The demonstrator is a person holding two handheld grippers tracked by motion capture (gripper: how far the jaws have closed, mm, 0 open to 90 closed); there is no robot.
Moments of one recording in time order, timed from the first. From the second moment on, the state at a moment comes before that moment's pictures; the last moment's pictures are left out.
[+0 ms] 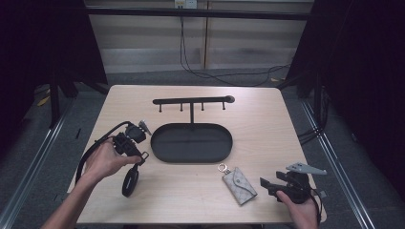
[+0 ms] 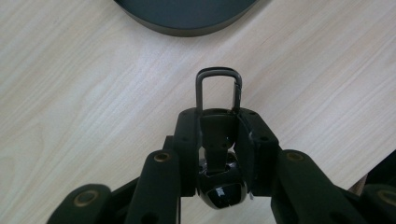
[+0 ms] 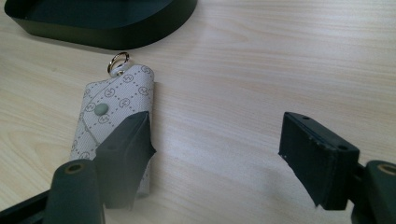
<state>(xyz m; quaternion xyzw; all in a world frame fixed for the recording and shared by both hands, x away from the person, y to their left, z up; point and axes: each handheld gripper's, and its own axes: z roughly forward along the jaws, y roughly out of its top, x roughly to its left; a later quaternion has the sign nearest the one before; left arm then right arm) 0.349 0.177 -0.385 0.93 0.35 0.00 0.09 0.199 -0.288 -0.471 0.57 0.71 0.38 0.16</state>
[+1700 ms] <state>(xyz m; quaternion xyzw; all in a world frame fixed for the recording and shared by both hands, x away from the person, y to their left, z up) 0.385 0.177 -0.329 0.92 0.38 0.00 0.12 0.202 -0.286 -0.473 0.56 0.72 0.38 0.15</state>
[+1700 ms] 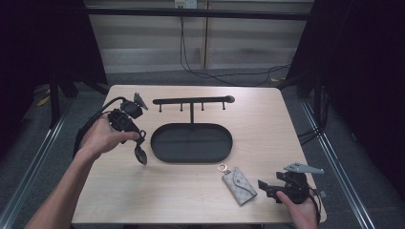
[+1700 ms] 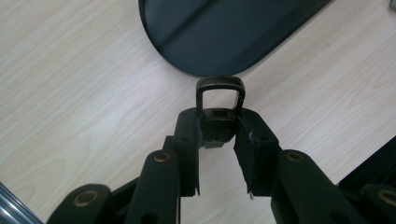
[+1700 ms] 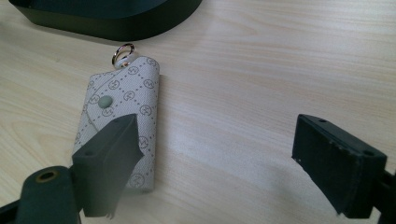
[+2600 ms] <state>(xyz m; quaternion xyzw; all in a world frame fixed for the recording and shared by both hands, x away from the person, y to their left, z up) 0.409 0.157 -0.297 0.92 0.39 0.01 0.09 0.201 -0.286 -0.473 0.56 0.73 0.38 0.15</state>
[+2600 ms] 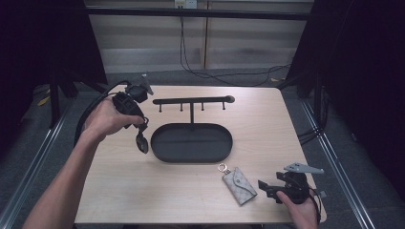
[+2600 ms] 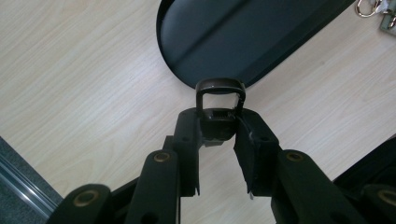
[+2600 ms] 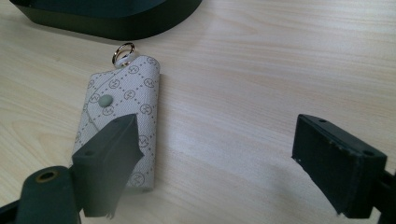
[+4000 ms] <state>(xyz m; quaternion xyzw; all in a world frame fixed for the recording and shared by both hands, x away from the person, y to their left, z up) 0.453 0.107 -0.309 0.91 0.41 0.02 0.07 0.202 -0.285 -0.474 0.55 0.73 0.37 0.15</state>
